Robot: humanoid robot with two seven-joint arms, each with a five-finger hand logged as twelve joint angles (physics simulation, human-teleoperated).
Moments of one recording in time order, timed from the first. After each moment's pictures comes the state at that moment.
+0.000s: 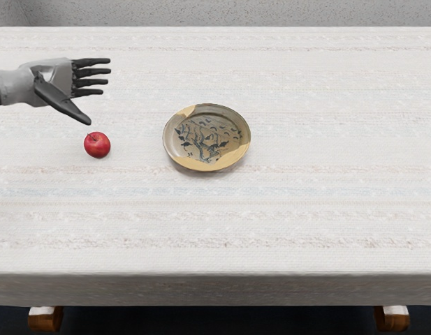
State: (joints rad) left arm -1.21 0.75 -0.07 -0.87 0.07 -0.61 0.02; right arm -0.04 0.00 -0.08 0.11 -0.02 0.06 -0.33
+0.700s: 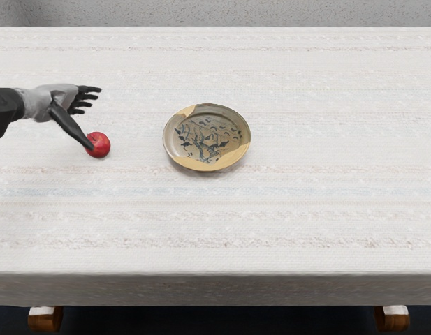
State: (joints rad) left arm -1.34 0.62 0.29 -0.84 0.19 -0.27 0.04; right arm -0.03 0.00 -0.08 0.11 -0.02 0.06 -0.33
